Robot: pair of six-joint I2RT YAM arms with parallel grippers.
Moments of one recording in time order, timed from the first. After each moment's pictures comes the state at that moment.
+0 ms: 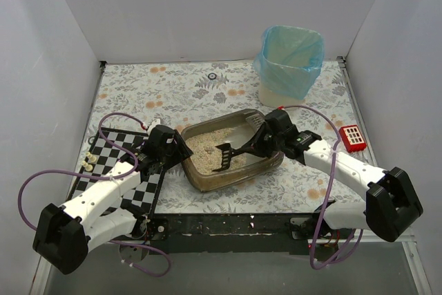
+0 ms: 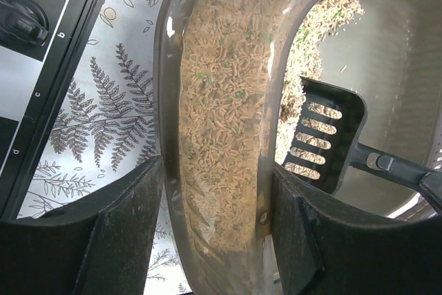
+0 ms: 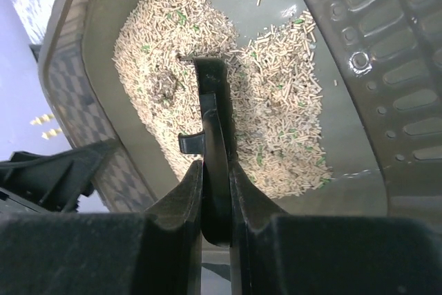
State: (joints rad) left arm -0.55 1.01 0.62 -0.44 -0.11 -0.97; right arm 0.68 1.28 0.81 -0.36 -0.12 1.11
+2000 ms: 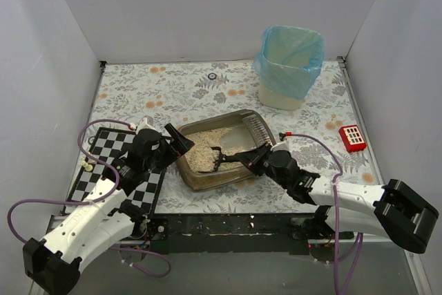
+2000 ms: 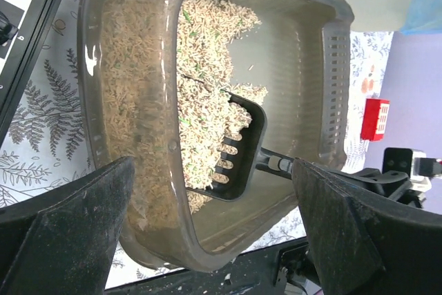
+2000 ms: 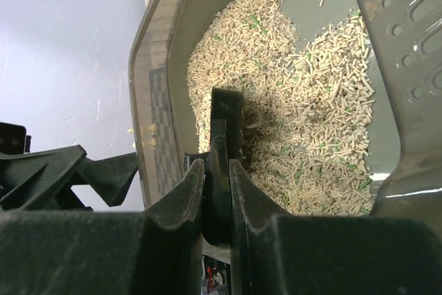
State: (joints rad) left arm -0.55 0.77 0.63 -0.48 -0.09 -1.03; right arm 0.96 1.09 0.31 0.41 0.24 1.39
